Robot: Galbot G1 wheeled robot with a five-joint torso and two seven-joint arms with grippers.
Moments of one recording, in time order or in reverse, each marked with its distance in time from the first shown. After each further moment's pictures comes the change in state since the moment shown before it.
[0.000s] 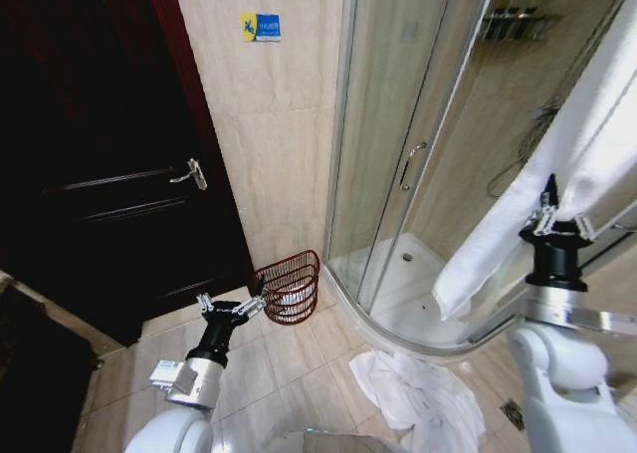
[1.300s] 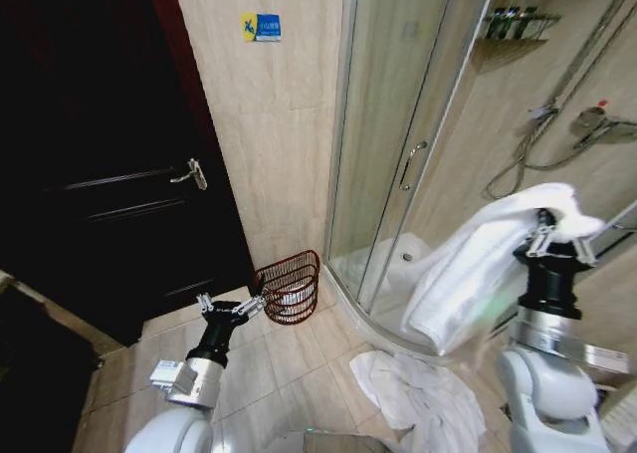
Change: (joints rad) left arm 0.000 0.000 0.000 0.000 0.000 0.000 0.000; right arm -0.065 0.072 0.036 0.105 -0.109 0.052 0.048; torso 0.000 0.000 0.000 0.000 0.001
